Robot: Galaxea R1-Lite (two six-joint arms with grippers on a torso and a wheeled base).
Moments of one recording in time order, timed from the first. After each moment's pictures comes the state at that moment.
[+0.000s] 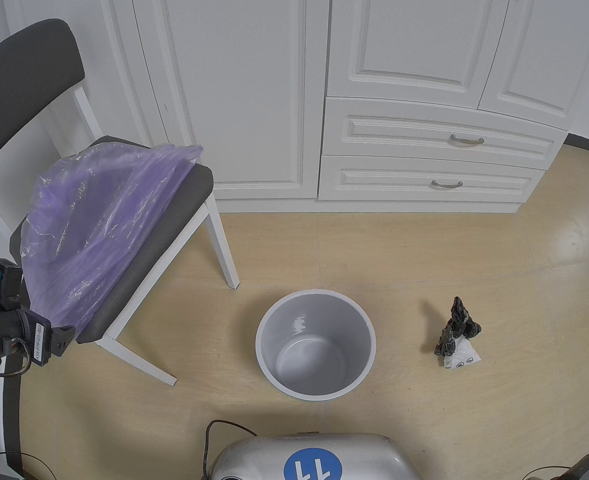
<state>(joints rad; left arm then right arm) -0.22 1.13 -0.72 0.27 0.37 0.14 0.03 0.80 -0.68 -0.04 0.04 0.18</state>
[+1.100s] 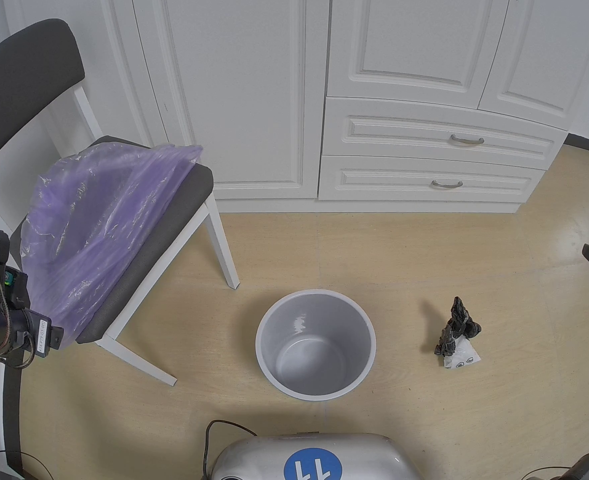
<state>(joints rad) -0.03 1.28 -0.66 0.13 0.43 0.18 0.11 0.82 -0.64 -0.06 0.04 0.17</state>
